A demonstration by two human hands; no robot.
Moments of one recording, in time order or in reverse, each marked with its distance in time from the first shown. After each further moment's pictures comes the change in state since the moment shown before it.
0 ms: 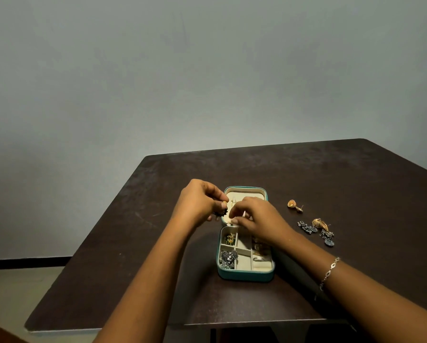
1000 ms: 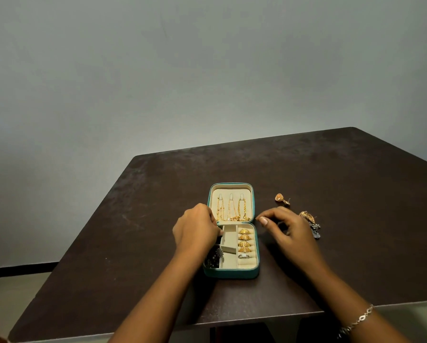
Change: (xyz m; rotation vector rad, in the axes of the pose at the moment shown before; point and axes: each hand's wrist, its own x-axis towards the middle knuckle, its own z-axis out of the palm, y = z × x) left_hand -0.003 -0.024 0.054 0.591 0.156 -0.122; right_hand -0.069 0.042 0.000 0.398 0.422 0.158
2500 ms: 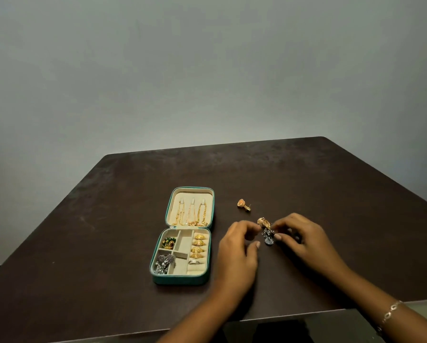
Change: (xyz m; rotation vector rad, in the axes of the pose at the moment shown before) left_hand -0.059 0.088 0.087 -0.694 0.079 0.461; right_hand -0.002 0.058 -0.103 -0.297 -0.165 -0.049
